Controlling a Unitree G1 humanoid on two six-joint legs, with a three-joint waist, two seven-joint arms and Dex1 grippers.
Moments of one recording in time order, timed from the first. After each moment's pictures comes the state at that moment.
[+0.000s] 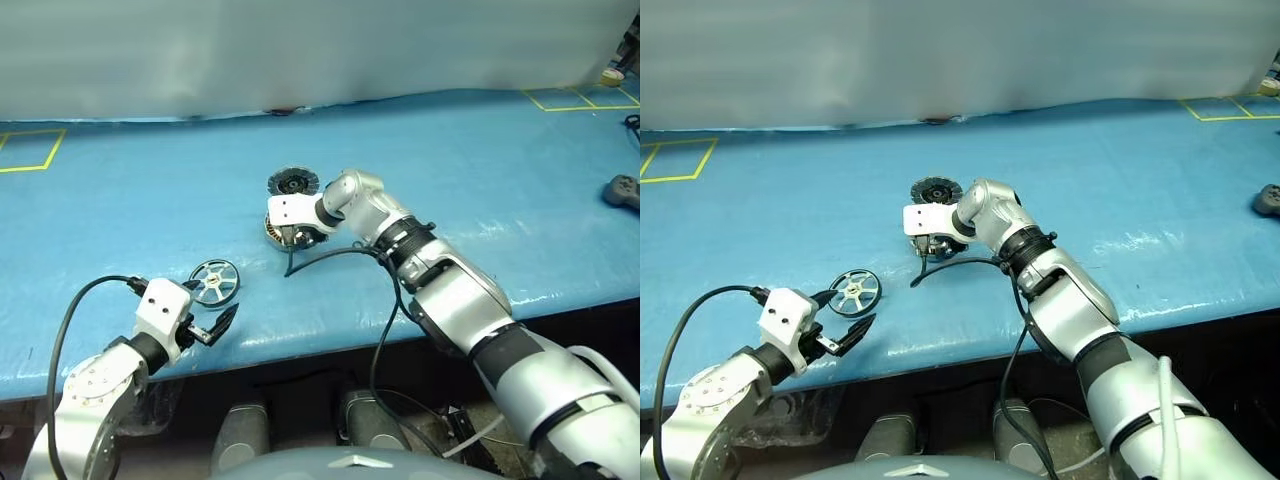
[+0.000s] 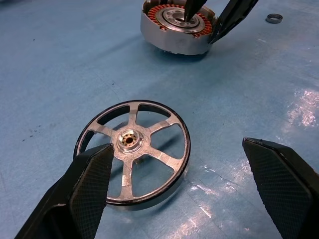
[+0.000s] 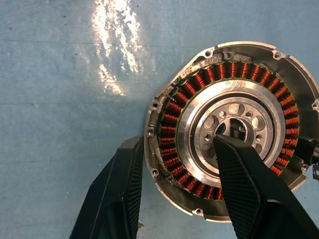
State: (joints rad) left arm 0.35 0.51 0.15 -0.62 -0.28 0.53 -0.48; right arm -1.13 -0.13 0.55 0.82 -0.41 0.23 1.17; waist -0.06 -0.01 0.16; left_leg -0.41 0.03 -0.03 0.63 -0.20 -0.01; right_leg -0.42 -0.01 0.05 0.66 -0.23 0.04
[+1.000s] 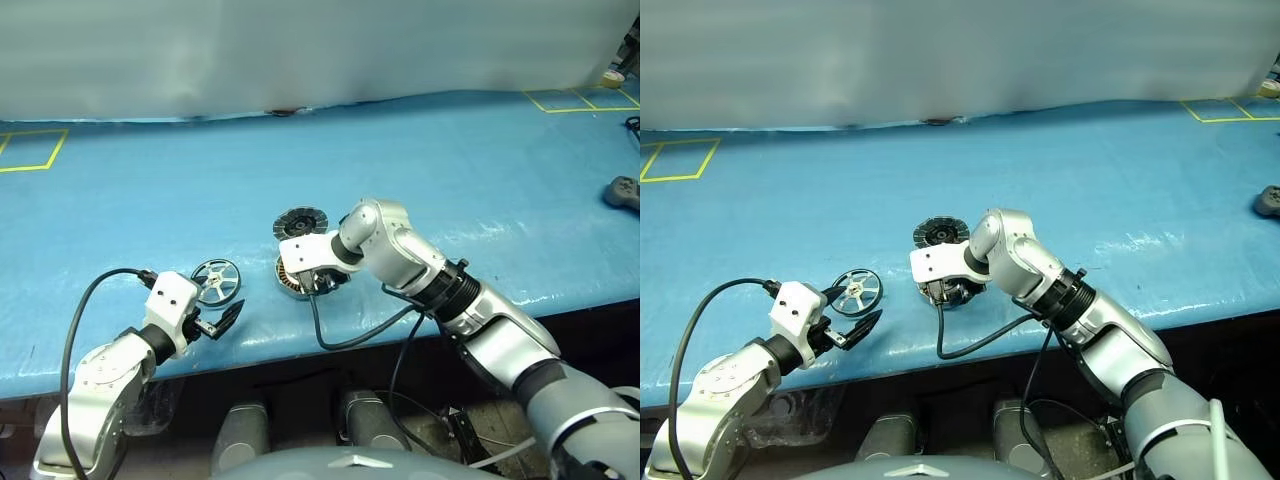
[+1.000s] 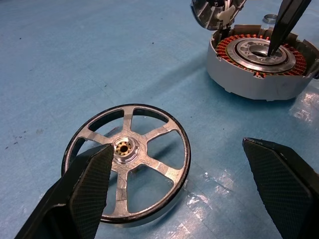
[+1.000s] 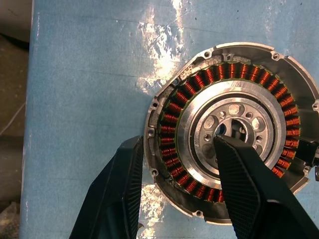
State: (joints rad) left arm 0.29 0.52 0.11 -0.56 -0.28 0.53 -0.50; right arm -0.89 -0.35 0.72 0.10 -0.39 0.60 1.41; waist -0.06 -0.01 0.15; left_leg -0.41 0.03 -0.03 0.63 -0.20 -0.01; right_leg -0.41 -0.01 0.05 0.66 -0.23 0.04
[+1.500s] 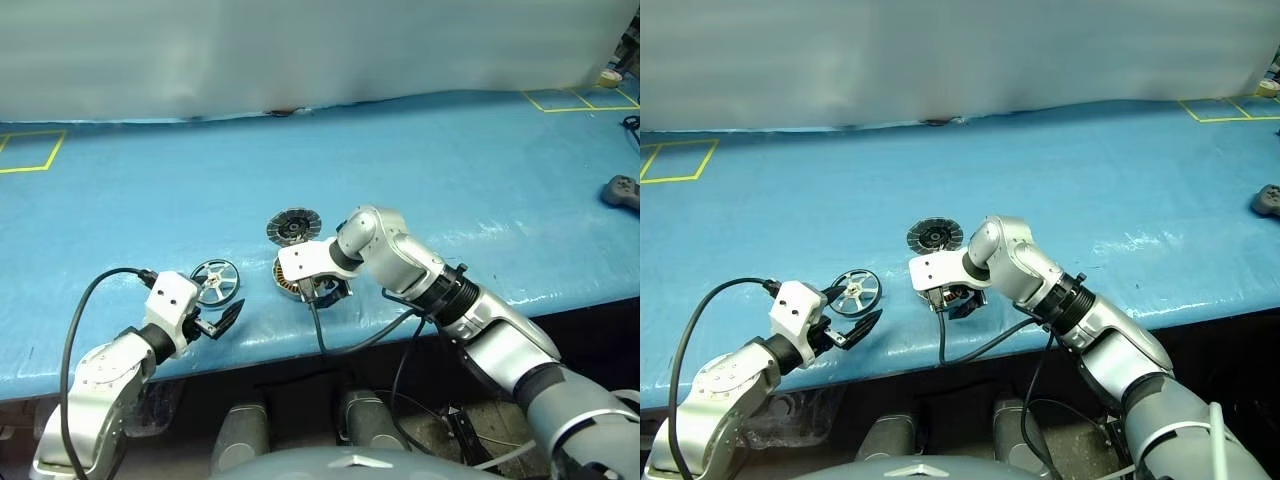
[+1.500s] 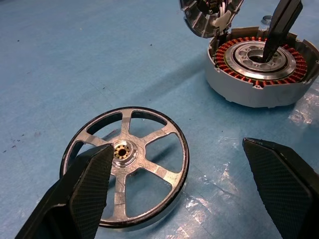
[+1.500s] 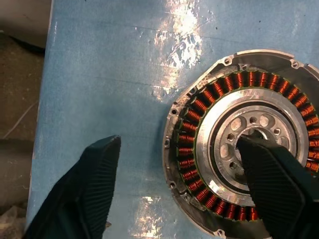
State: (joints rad) left arm 0.28 0.52 0.11 -0.56 -0.28 0.53 -0.51; right arm -0.86 -0.35 0.73 0.12 -0.33 0.56 1.40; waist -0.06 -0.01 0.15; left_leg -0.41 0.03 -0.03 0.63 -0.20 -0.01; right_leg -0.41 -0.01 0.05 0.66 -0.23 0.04
